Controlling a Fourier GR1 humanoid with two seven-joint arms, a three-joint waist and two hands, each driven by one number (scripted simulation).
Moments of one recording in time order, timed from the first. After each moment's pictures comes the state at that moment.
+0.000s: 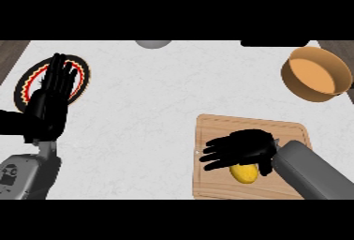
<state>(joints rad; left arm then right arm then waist) -0.26 0.32 -0.04 -1.54 0.27 0.23 0.01 -0.53 -0.50 0.76 -1.10 0.82 0.15 -1.00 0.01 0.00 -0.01</state>
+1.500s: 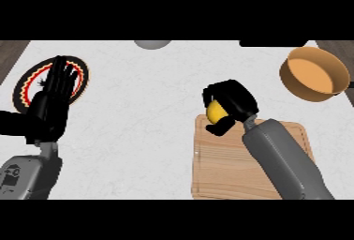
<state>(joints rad) -0.25 0.30 -0.02 -1.52 0.24 0.21 0.00 -0.61 -0.19 0.35 -1.07 0.86 -0.02 -0.11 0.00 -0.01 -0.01</state>
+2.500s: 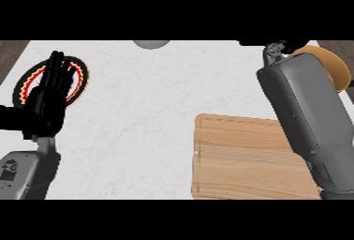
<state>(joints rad) -0.28 0.30 0.01 -1.50 0.24 0.19 0.01 -0.99 -0.23 0.09 -1.14 1.28 -0.17 0.86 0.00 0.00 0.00</state>
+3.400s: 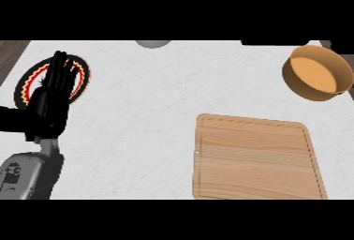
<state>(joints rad) -0.28 0.26 0.01 -1.55 0.20 0.19 0.05 -0.77 -0.56 -0.24 -1.02 1.03 -0.24 0.43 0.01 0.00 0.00</state>
